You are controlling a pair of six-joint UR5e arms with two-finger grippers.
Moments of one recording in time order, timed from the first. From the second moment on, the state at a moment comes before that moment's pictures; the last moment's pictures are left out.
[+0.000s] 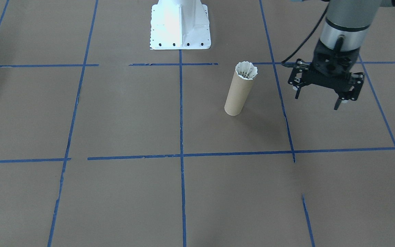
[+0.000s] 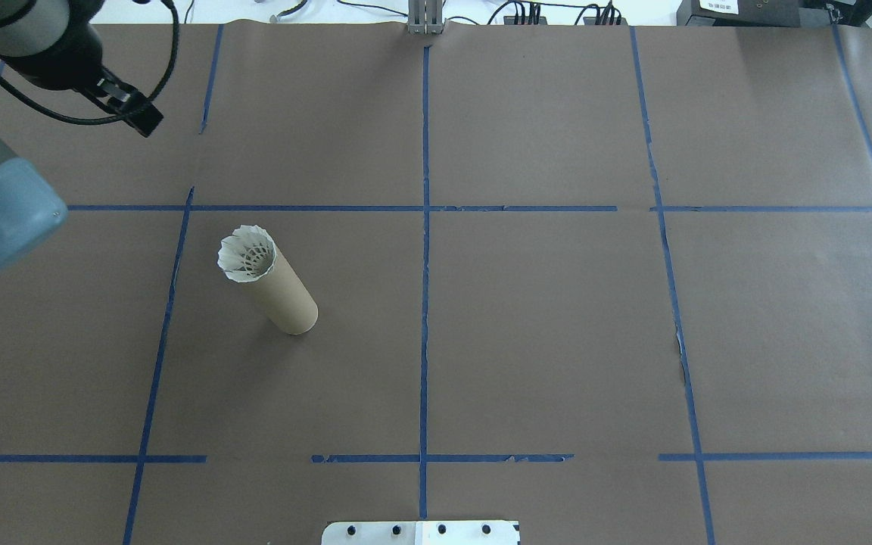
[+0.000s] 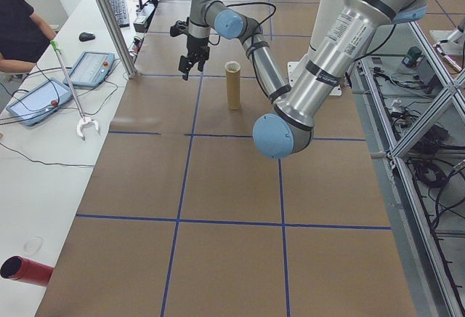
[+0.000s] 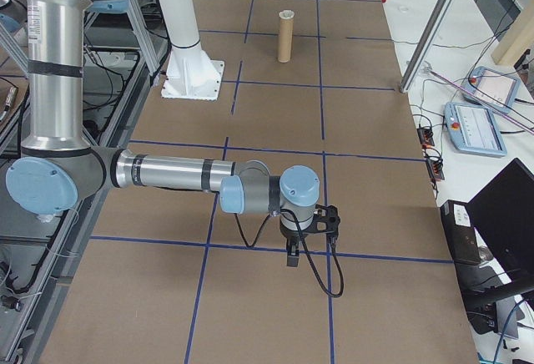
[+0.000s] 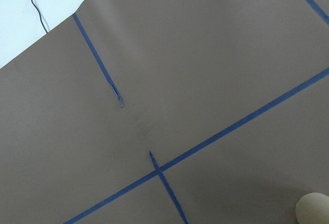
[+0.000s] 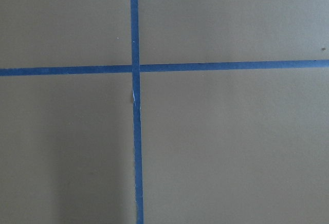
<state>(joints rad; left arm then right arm) -1.03 -2.11 -1.98 -1.21 -1.98 -0.20 1.56 -1.65 1.62 -1.49 2.30 0.08</state>
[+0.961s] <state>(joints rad) -1.40 -1.67 -1.84 -1.39 -2.20 0.06 1.56 -1.65 1.62 -1.49 2.30 0.08</state>
